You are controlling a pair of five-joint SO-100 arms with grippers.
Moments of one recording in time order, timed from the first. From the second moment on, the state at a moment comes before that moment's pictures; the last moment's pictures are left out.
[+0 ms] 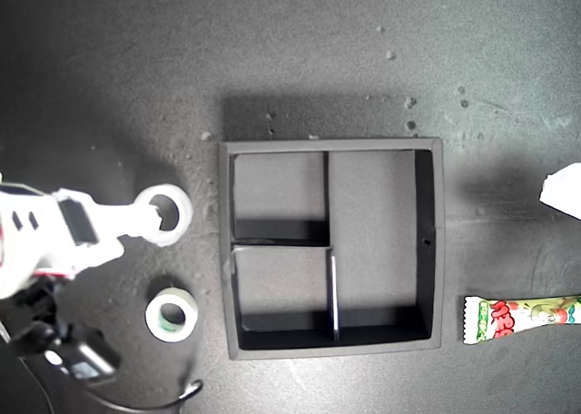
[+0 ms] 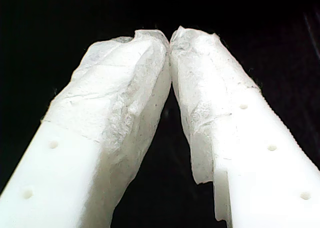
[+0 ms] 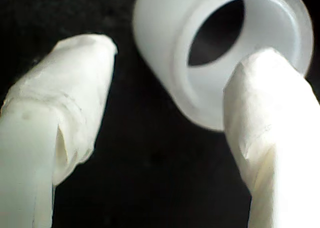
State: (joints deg) arm 0 14.7 124.8 134.1 54.7 -51.9; arm 1 0.7 191.7 178.3 35.9 56.2
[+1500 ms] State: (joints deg) arm 0 6.7 109.7 95.9 76.5 -45.1; arm 1 -22.8 125.6 113.3 46.6 68.8
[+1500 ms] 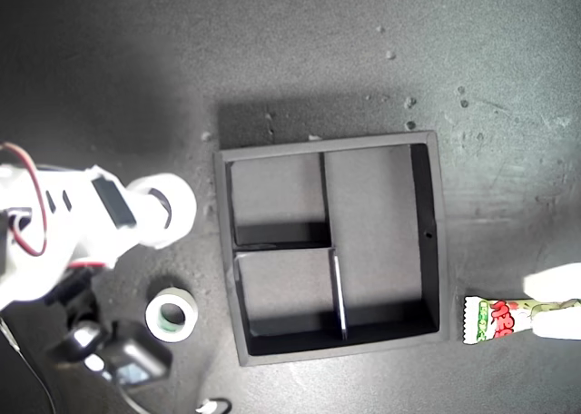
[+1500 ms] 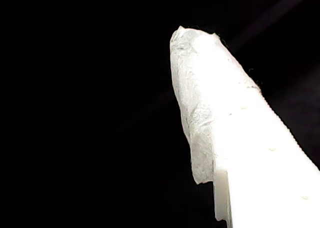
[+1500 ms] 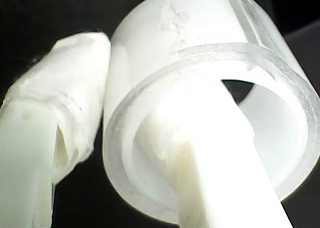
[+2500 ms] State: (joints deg) arm 0 6.6 38.6 13.6 104.0 -43.9; arm 1 -47.0 98.0 117.6 56.4 131.7
